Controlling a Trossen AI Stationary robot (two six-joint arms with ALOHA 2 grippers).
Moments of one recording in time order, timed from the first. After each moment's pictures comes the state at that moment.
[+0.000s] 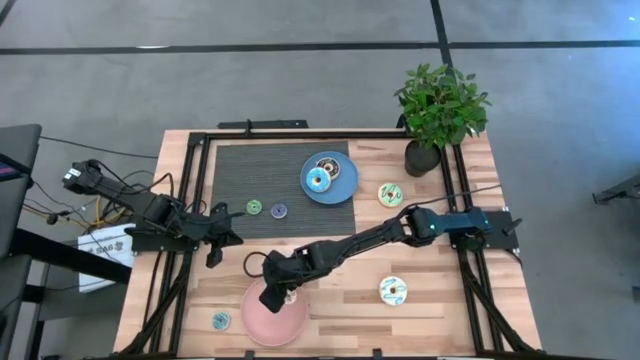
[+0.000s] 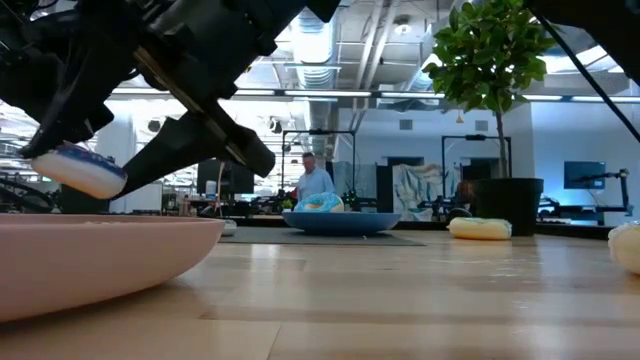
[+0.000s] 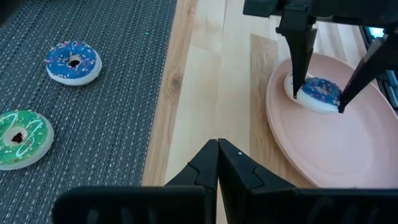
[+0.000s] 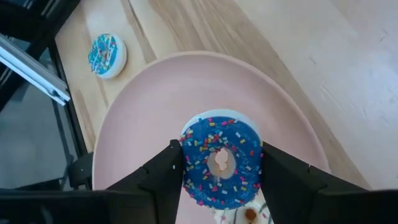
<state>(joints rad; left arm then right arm) -0.39 0.53 0.36 -0.53 -0.19 -0.53 0.30 2.51 2.19 -0.58 -0.06 0.86</state>
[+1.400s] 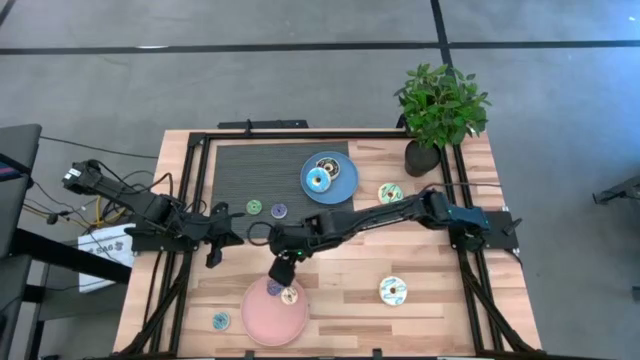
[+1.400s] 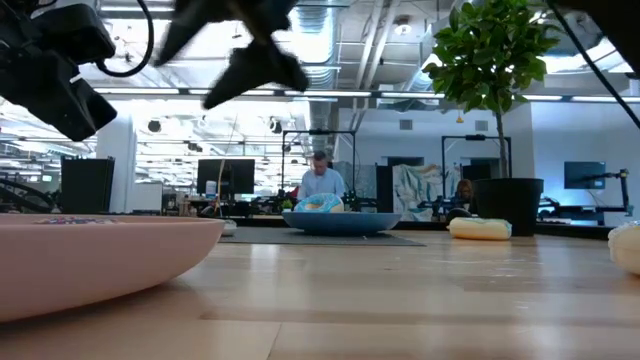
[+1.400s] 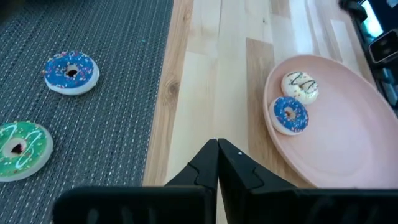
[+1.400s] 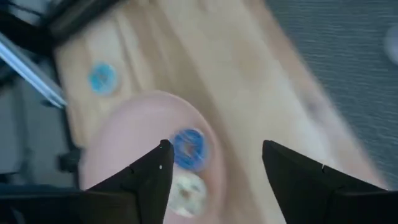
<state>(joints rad) -0.39 0.53 0.36 -0.50 -0.19 -0.50 0.22 2.31 2.19 -0.85 0.00 0.61</state>
